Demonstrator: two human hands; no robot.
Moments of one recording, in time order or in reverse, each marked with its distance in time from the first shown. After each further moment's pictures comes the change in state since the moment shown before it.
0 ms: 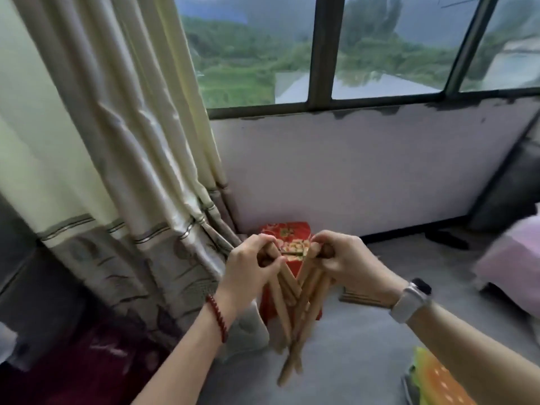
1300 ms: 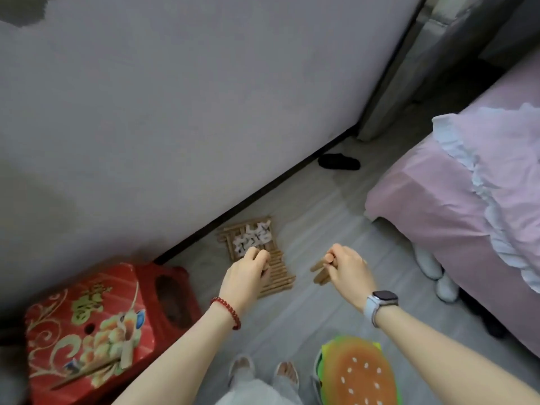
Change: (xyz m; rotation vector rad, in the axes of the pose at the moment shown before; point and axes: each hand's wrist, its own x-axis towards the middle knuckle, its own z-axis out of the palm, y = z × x) left_hand 0.364 -0.102 0.683 0.133 -0.749 0.078; right_hand 0.214 0.663 -0.201 -0.339 0.072 0.830
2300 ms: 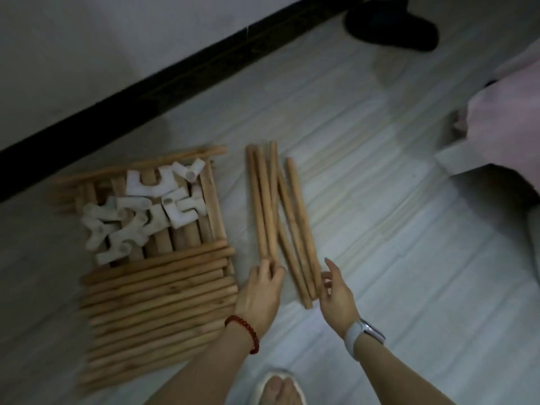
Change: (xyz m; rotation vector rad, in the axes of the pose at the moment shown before) left_hand 0.246 -0.210 0.653 -0.007 -0.365 -0.112; right_hand 0.331 0.401 0.512 0.390 -0.300 0.450
